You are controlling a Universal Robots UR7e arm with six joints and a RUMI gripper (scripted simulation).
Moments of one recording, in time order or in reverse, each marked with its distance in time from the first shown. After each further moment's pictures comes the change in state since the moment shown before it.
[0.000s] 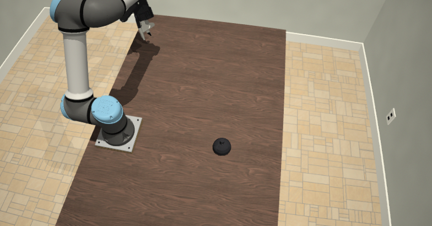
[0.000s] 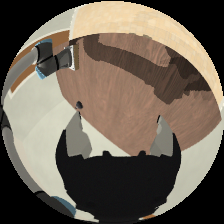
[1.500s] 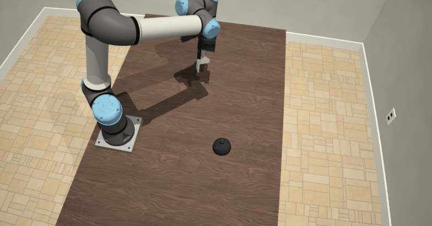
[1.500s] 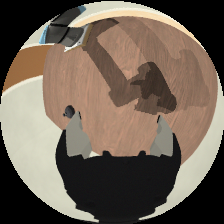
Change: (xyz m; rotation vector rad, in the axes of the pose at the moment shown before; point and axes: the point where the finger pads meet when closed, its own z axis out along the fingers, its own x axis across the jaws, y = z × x) arm -0.144 0.225 0.191 0.440 0.244 0.049
